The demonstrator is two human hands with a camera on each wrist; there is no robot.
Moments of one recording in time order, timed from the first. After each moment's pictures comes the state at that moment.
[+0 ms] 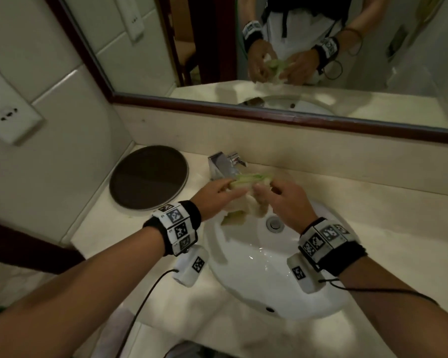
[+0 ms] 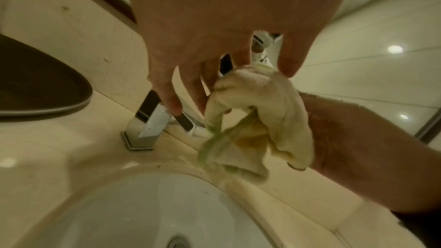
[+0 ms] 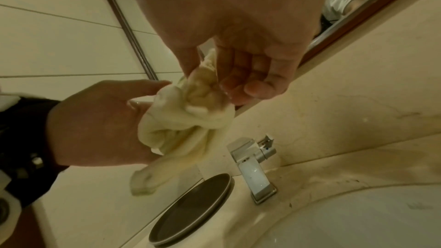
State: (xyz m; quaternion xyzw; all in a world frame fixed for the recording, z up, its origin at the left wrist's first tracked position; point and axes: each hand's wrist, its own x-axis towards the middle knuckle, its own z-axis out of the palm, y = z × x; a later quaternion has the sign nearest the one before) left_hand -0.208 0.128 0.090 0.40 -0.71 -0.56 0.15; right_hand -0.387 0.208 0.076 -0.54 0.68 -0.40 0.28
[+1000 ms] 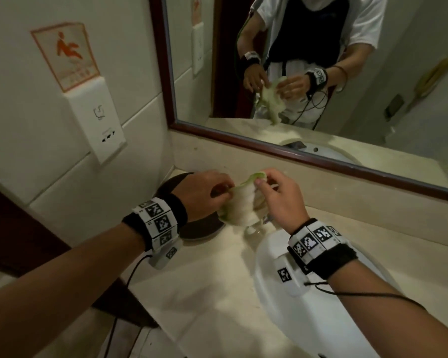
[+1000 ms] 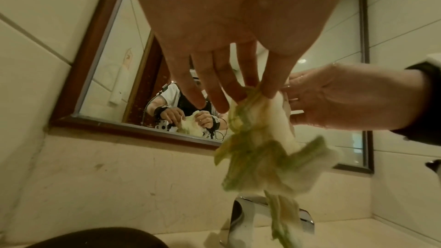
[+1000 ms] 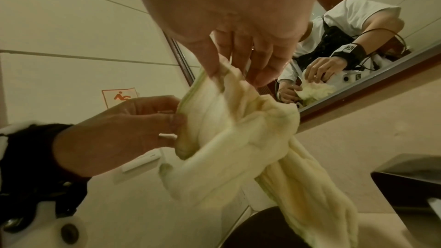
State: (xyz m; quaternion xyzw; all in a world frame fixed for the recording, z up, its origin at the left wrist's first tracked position) left_hand -0.019 0.011 0.146 0.33 -0.89 -0.23 0.22; right_hand -0.212 0.089 0.149 -0.55 0.65 -0.48 0.21
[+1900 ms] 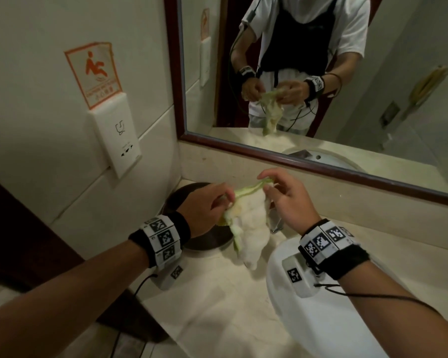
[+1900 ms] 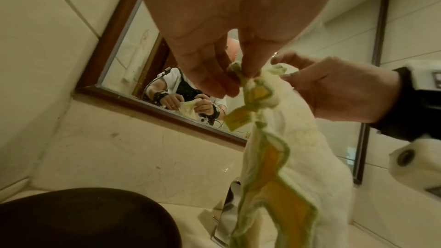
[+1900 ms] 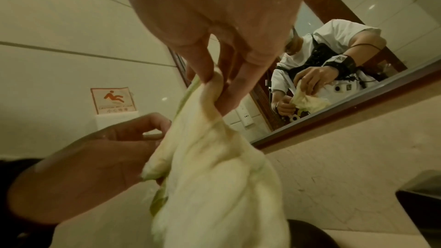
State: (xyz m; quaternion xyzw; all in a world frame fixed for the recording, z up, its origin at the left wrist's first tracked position) left_hand 0.012 -0.001 0.131 0.30 -0.86 -0.29 0.29; right_hand -0.192 0.073 0.165 -0.58 0.59 -0.50 0.26
